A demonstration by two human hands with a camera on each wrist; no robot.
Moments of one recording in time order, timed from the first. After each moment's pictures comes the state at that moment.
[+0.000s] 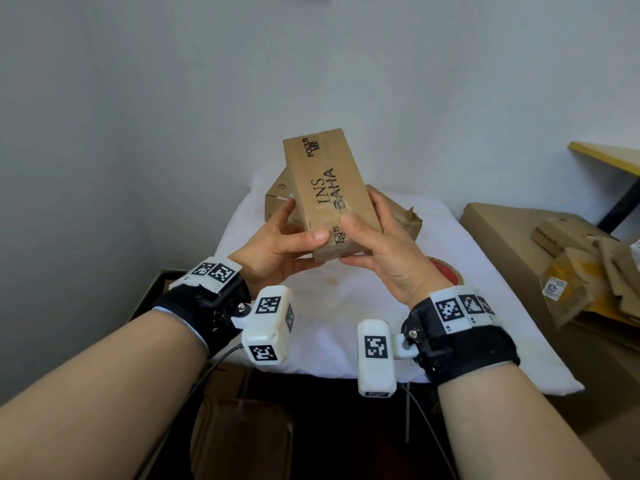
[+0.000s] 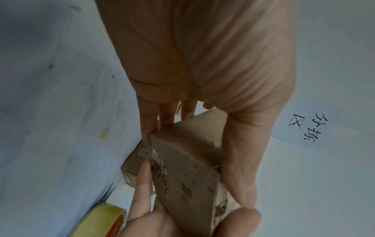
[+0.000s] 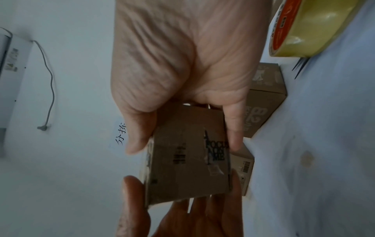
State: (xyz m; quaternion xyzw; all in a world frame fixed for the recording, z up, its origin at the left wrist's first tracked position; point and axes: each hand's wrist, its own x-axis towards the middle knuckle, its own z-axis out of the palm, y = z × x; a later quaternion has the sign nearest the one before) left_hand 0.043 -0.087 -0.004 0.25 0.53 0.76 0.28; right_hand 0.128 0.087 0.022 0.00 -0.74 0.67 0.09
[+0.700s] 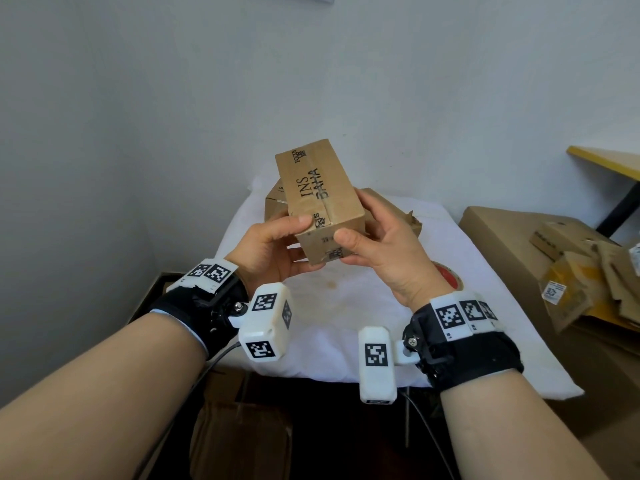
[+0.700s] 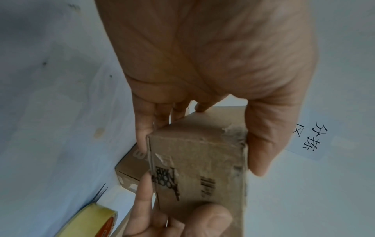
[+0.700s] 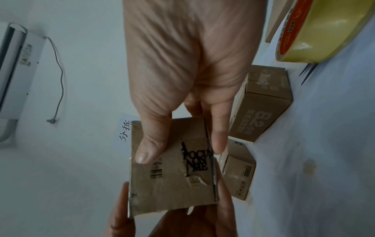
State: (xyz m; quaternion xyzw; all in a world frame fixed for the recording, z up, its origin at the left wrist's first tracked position) left_hand 0.044 -0.092 -0.001 0.18 0.51 0.79 0.28; right_hand 0.126 0.094 0.019 0.03 -0.77 0.63 0.14
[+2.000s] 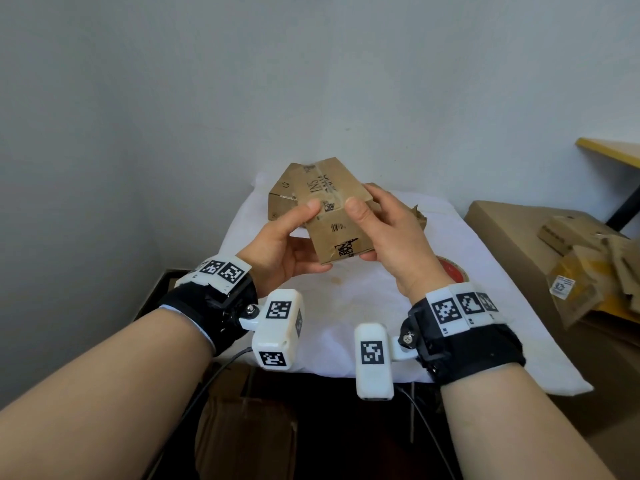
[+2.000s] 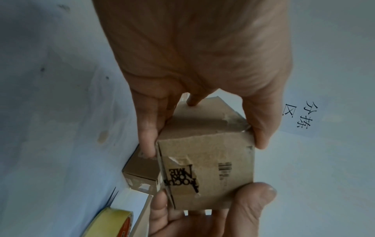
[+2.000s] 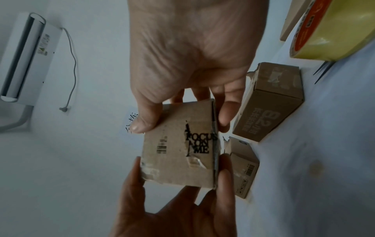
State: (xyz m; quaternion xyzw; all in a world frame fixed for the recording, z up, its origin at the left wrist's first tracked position) left_hand 0.047 -0.085 0.001 0.17 0.54 0.77 0.30; right_hand 0.129 0.080 0.032 -0.05 -0.79 0.59 0.18
